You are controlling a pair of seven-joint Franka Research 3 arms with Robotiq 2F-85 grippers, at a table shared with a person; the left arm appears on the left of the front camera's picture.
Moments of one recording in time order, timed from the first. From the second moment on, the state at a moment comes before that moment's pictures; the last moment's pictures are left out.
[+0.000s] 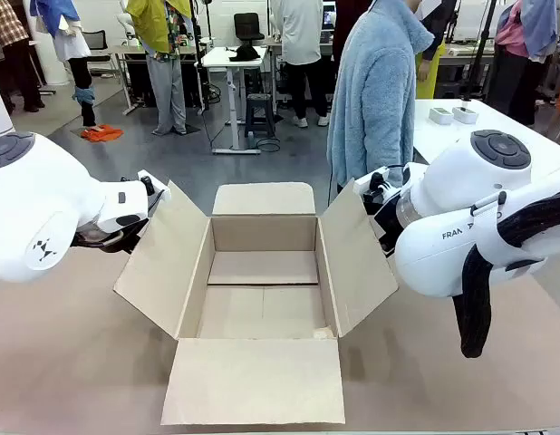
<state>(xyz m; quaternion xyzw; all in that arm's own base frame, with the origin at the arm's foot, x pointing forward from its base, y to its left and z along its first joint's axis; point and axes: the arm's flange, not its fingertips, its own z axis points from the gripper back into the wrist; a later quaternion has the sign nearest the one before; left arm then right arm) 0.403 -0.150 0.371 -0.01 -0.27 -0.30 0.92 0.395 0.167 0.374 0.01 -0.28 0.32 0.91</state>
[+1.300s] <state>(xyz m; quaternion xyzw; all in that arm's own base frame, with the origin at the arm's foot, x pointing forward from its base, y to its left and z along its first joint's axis) 0.403 -0.150 0.371 -0.01 -0.27 -0.30 0.92 0.395 0.167 0.374 0.01 -0.28 0.32 0.91</state>
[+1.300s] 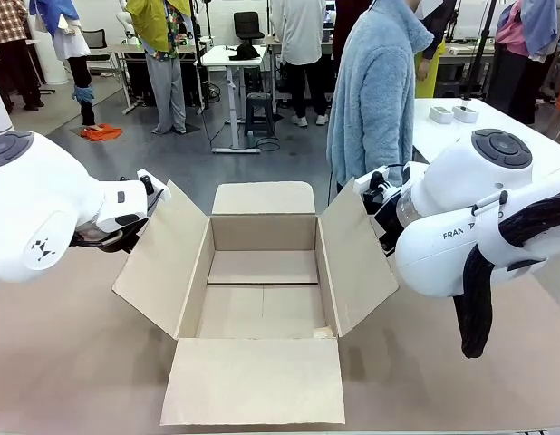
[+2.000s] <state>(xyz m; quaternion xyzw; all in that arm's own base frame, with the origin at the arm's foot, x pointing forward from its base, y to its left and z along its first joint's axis) 0.419 -0.139 0.436 0.00 -0.26 -0.28 0.92 0.385 0.161 0.429 0.00 -0.27 0.32 0.91</state>
